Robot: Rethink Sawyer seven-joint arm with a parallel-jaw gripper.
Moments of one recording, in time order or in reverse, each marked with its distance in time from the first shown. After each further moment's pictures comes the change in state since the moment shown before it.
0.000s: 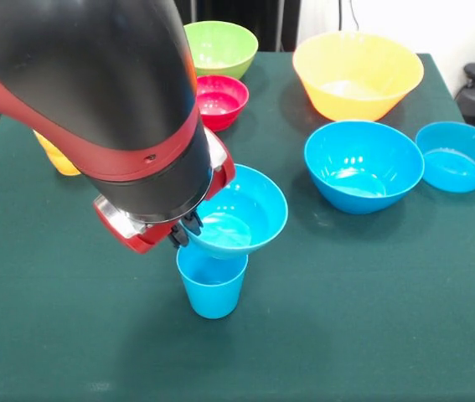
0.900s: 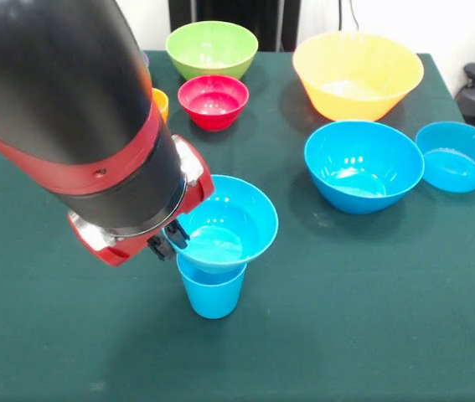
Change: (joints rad) arm -0.010 0.026 0.080 -0.063 -0.057 0.000 0.000
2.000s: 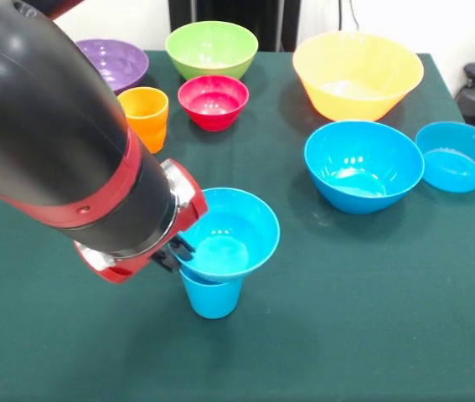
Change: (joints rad) arm -0.032 0.071 0.070 -0.005 -0.005 0.000 0.000
